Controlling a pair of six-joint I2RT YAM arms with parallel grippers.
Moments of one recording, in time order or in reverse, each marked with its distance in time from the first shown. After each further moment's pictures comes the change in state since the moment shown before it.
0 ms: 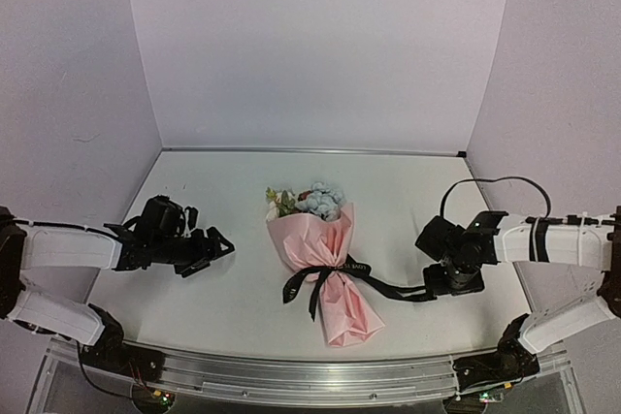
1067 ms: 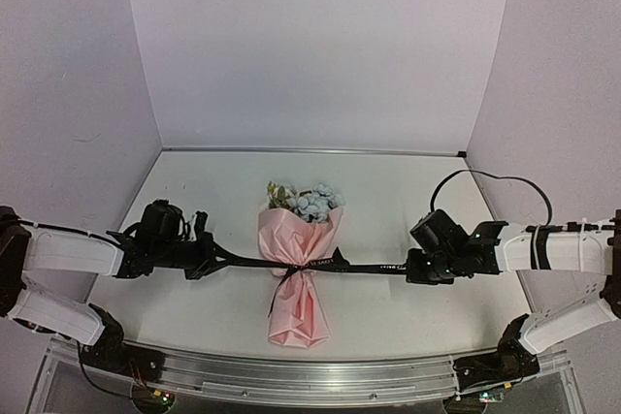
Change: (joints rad) left arm -0.011 0.008 -0.058 0.170 0.172 -0.099; right arm 0.017 -0.025 -0.075 0.439 -0.067 0.081
